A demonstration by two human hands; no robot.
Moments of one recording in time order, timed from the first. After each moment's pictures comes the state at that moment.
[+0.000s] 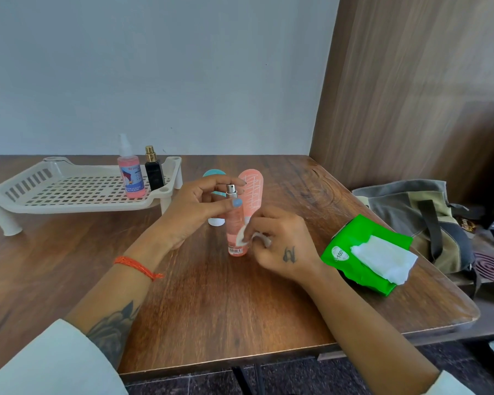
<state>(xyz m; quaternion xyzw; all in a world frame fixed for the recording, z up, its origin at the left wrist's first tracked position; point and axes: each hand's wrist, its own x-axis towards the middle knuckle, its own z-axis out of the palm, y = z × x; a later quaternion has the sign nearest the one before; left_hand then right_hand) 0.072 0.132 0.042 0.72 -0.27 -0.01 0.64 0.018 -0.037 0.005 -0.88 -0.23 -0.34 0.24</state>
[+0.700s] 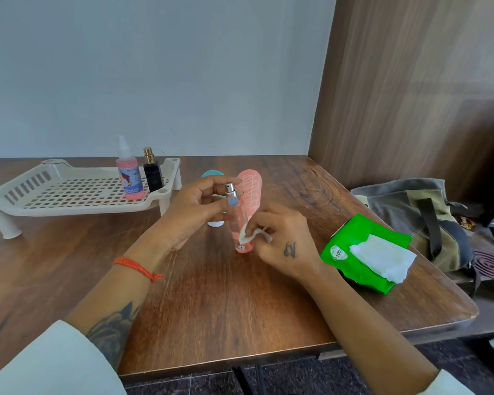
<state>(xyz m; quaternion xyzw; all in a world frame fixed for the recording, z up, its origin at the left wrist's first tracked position) 0.074 0.131 0.040 0.70 -0.27 -0.04 0.66 0.021 -0.040 0.004 -0.88 -0.20 -0.34 0.28</state>
